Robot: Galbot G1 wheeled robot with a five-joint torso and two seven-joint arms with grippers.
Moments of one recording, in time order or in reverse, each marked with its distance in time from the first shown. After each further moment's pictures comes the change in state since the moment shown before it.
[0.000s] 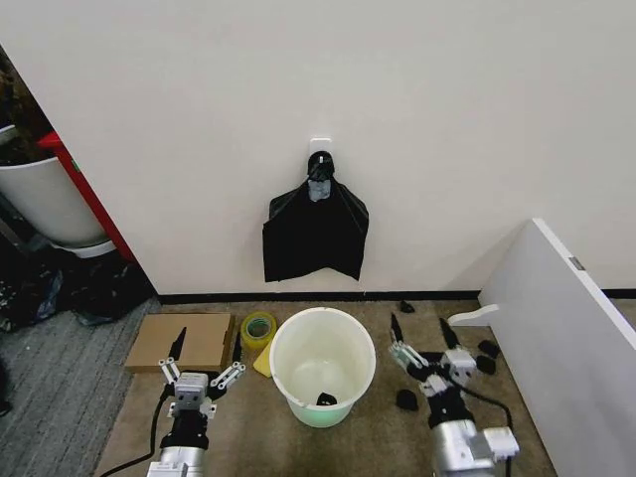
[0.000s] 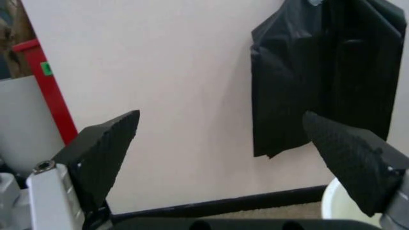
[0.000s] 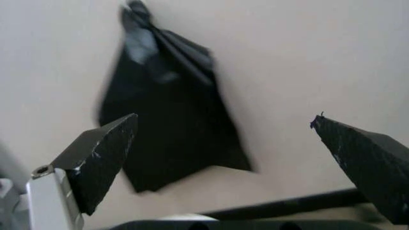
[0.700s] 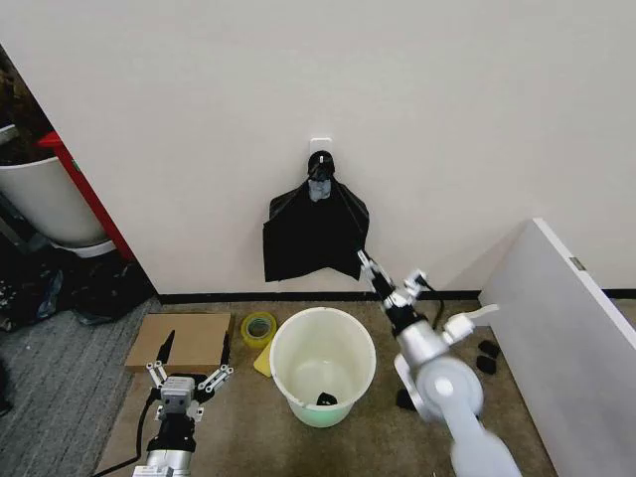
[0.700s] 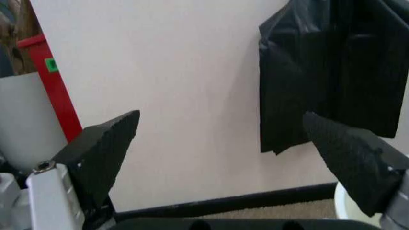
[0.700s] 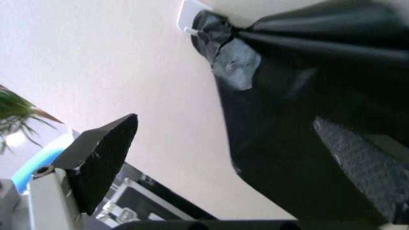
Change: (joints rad) left arm -0.008 0.009 -0.038 0.042 -0.042 -0.039 0.031; right arm 0.555 -0.030 -0.103 -0.283 0.793 -0.288 -0.098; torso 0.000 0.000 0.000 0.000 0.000
